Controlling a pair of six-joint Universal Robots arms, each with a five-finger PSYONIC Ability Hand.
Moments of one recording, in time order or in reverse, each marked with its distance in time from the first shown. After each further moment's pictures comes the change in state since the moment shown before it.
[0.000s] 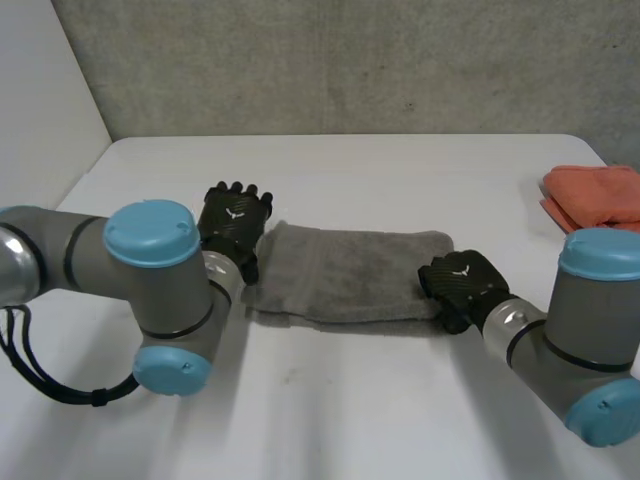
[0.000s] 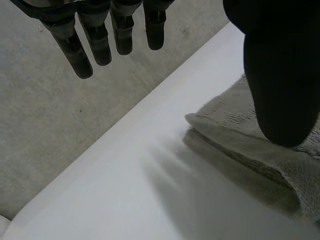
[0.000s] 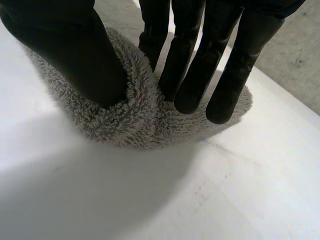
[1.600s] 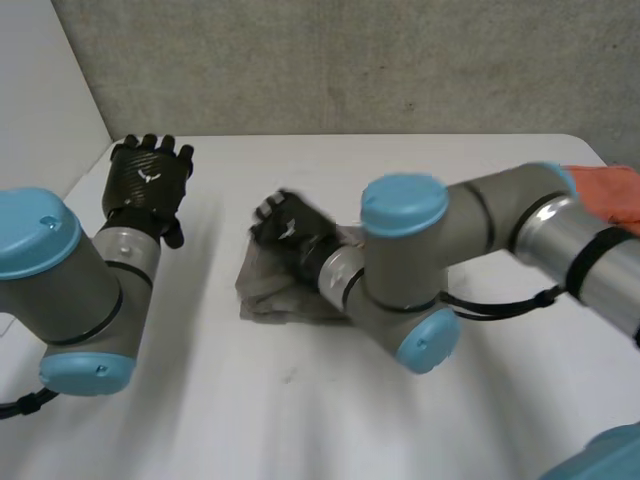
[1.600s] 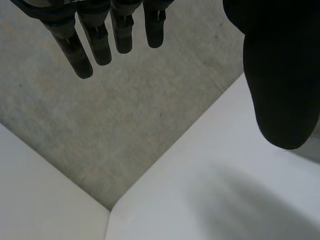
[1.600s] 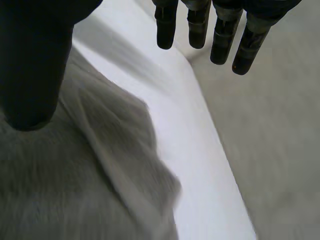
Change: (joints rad) left arm 0.172 0.298 -0.285 0.179 0.027 0.107; right arm 0.418 0.424 -0.905 0.276 0.013 -0.352; left_hand -0.023 -0.016 -0.003 -0.002 0.000; right_hand -0.732 -0.953 -0.967 -0.956 -0.917
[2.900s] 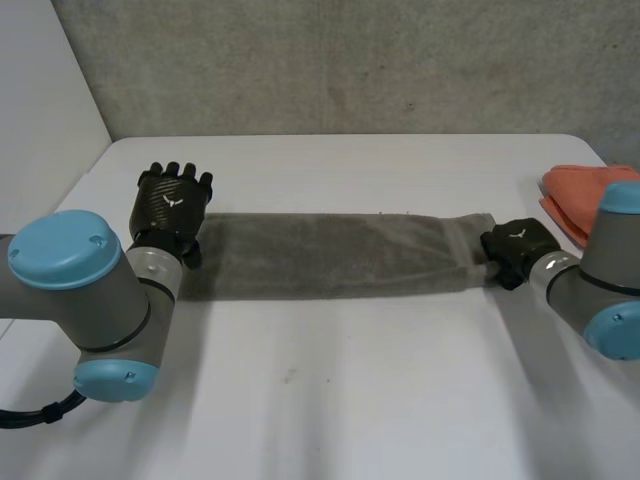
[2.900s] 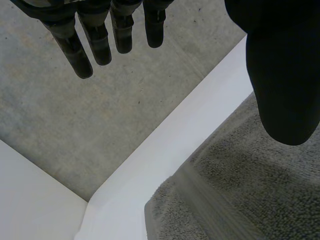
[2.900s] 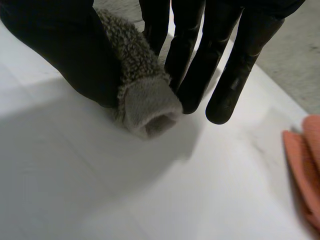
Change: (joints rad) left arm -0.025 -0.126 0.027 0.034 -0.005 0.003; right arm -0.608 -0.171 0.513 -0.130 0.025 0.232; left_hand 0.000 0.000 0.000 0.000 0.000; right_hand 0.722 0.951 0.965 0.953 0.912
